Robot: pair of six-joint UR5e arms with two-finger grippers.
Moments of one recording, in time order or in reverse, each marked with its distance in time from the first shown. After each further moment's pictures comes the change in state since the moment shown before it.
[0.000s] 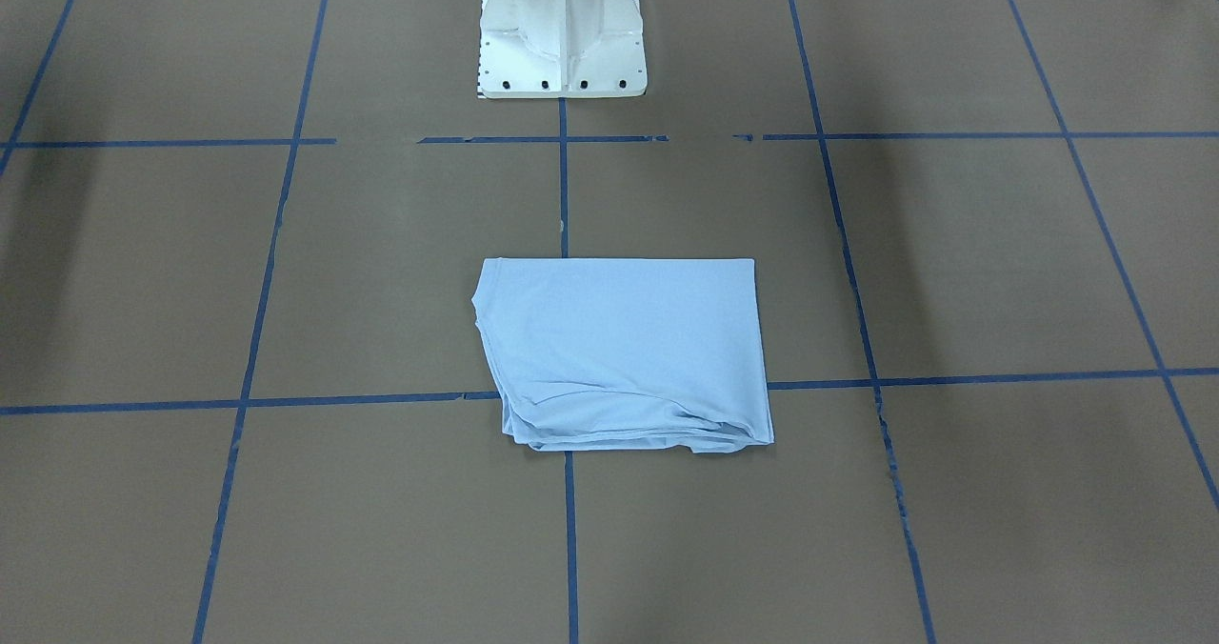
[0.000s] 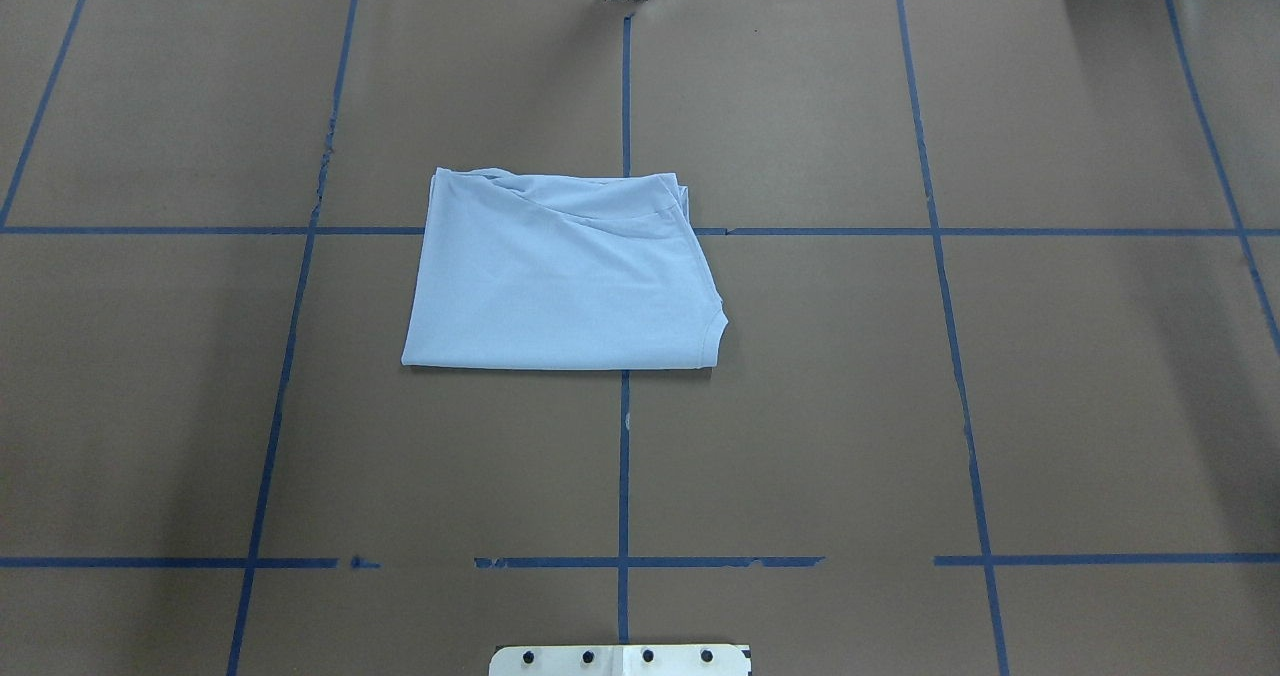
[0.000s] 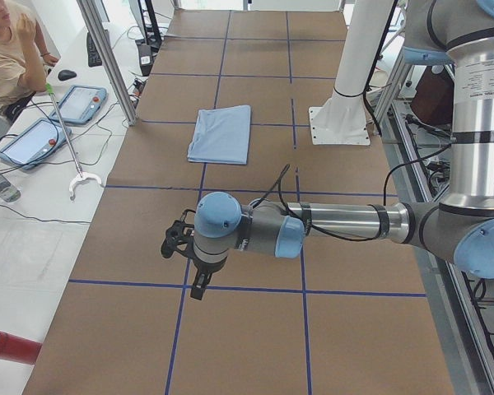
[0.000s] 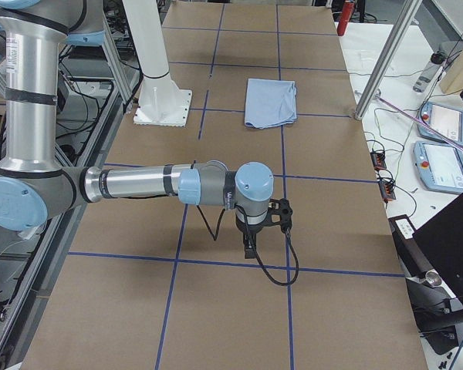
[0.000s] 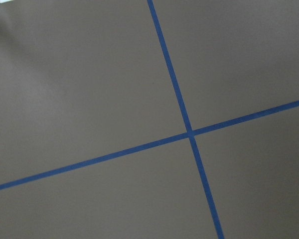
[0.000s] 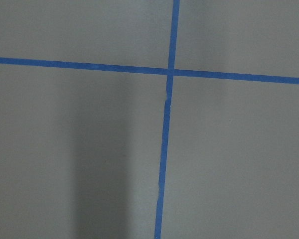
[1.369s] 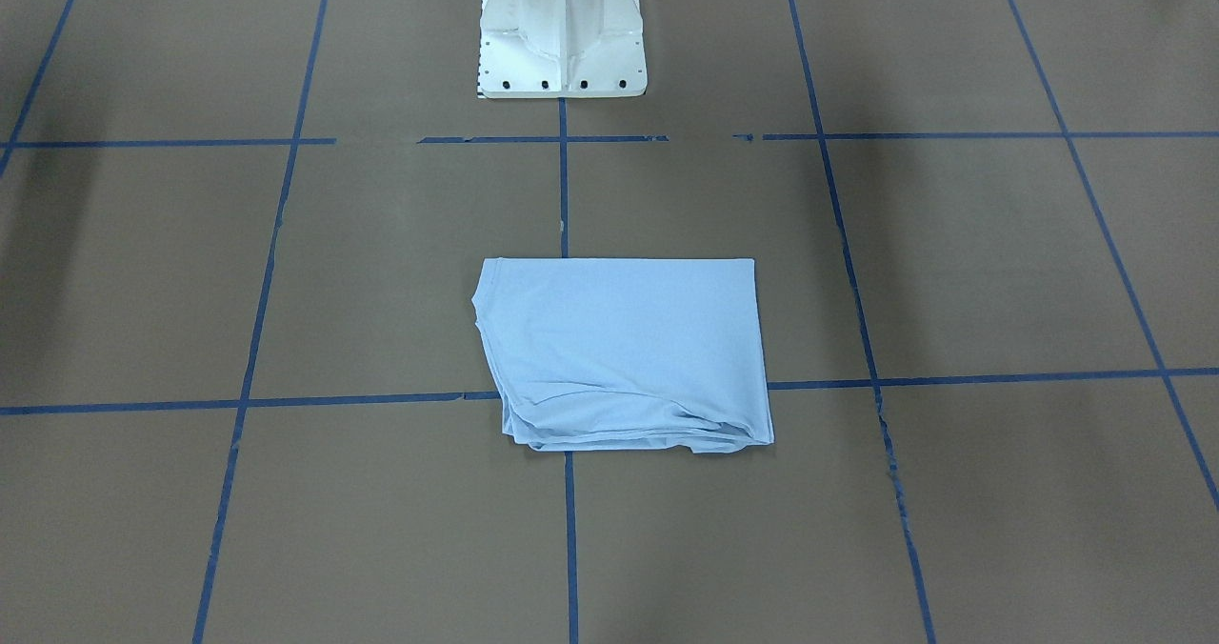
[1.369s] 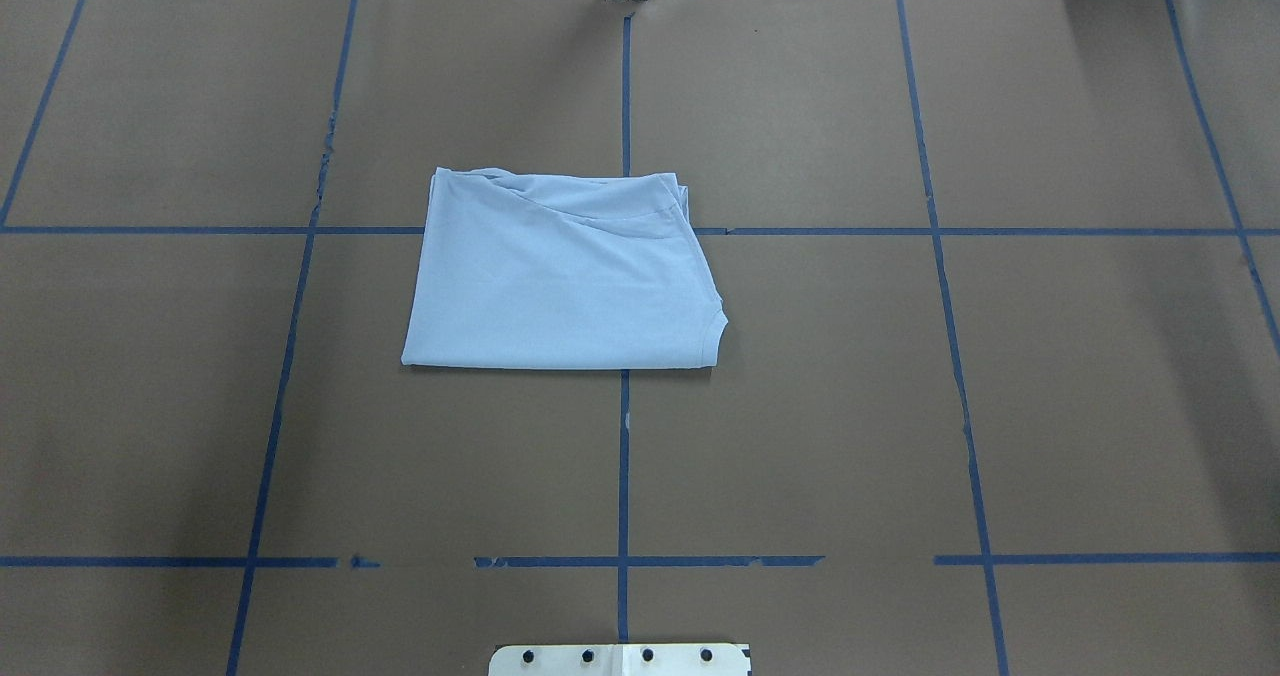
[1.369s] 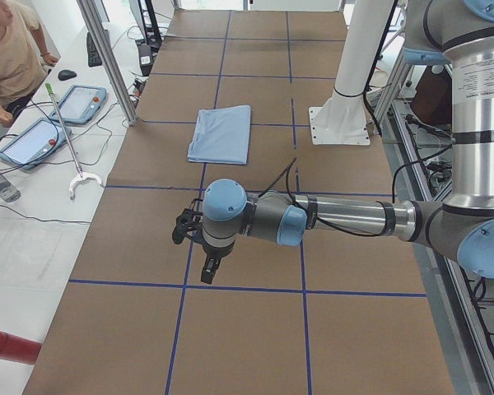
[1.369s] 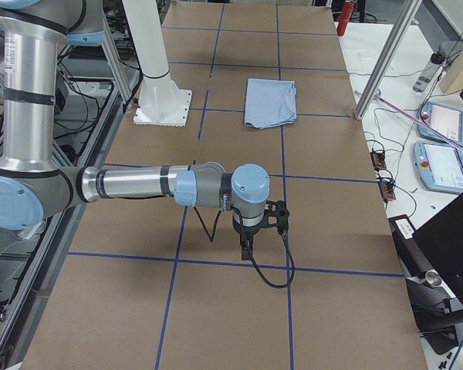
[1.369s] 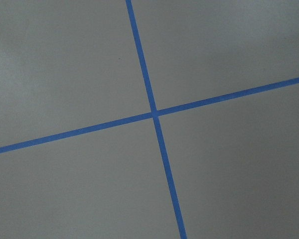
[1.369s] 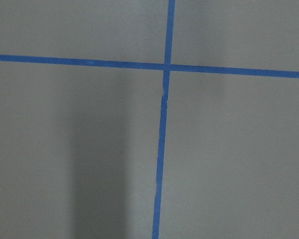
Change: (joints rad) left arm 0.090 0.026 -0.079 0.000 0.029 -0.070; right arm 0.001 -0.017 0.003 0.007 -0.003 0.006
